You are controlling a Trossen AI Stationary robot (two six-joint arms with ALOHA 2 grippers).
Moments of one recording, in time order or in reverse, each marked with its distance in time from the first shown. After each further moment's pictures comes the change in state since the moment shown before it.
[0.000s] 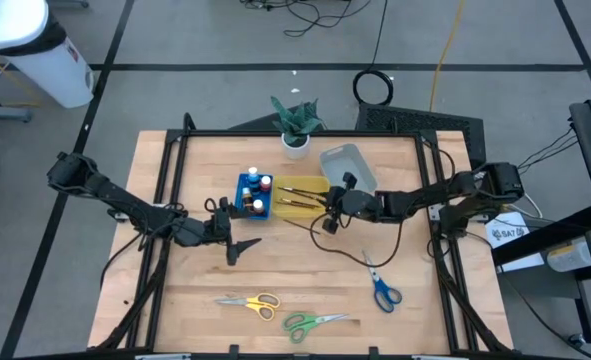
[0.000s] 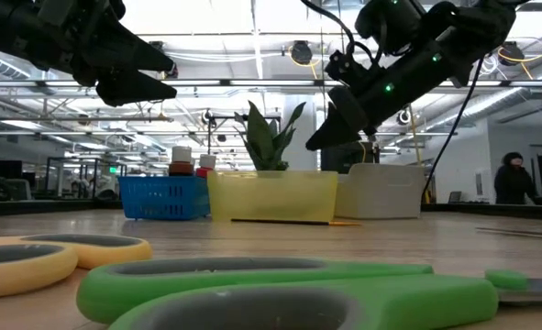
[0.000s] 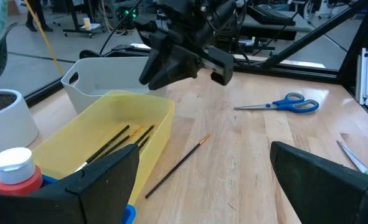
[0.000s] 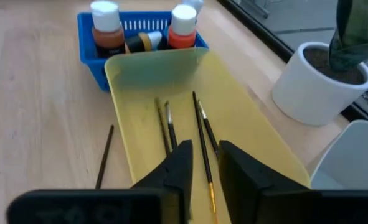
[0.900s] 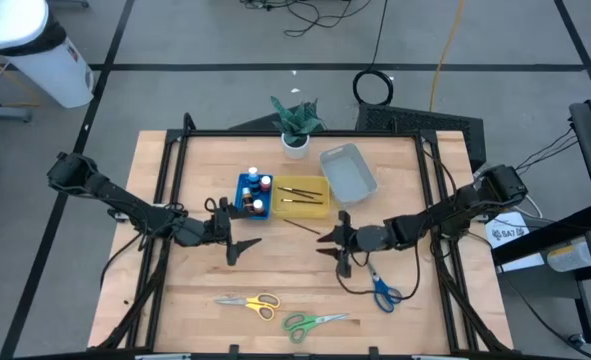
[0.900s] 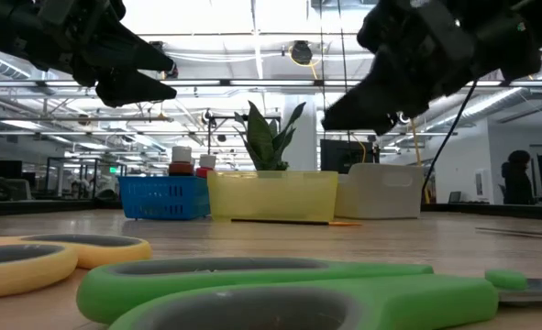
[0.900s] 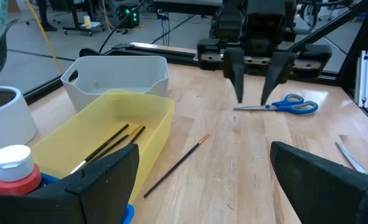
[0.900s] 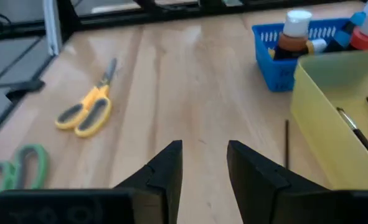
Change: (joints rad) left arm 0.000 0.000 0.000 -0.001 0.000 -0.017; right arm 0.297 0.000 -0.085 0.193 -0.156 0.148
